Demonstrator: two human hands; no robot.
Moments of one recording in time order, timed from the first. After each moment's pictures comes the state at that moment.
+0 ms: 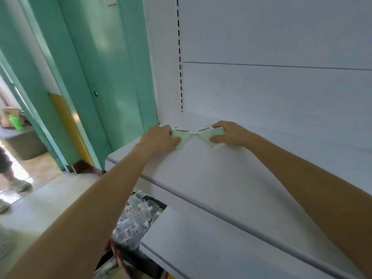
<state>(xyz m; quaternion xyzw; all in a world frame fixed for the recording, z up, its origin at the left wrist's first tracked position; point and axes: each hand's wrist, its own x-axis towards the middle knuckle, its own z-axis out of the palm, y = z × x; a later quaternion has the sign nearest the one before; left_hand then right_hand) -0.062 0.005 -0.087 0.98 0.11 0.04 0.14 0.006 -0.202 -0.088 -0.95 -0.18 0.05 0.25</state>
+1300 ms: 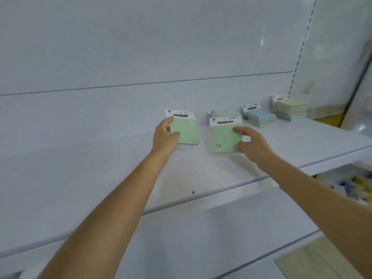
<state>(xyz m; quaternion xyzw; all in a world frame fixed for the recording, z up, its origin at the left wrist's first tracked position) -0.158 -0.412 -0.063 0.75 -0.22 -0.03 0.62 -0.297 -0.577 -0.076 -0.80 0.27 -0.30 0.45</state>
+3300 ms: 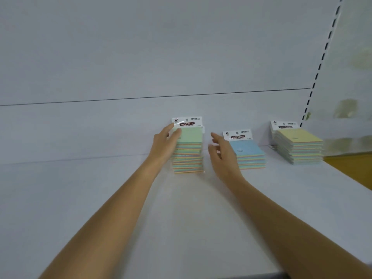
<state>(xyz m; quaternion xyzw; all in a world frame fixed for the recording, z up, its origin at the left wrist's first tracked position) -0.130 -0.642 -0.053 0.78 -0.19 0.00 0.60 -0.203 -0.776 -0.093 -0.81 0.10 -0.32 0.48</state>
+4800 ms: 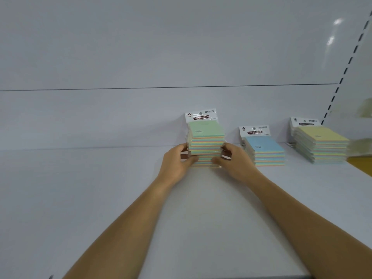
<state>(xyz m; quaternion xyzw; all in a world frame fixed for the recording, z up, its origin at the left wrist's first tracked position) -0.142 -0.614 -0.102 0.82 -0.25 0.05 0.51 -0.196 -0.775 -0.099 -0.87 0.06 -0.16 0.47</state>
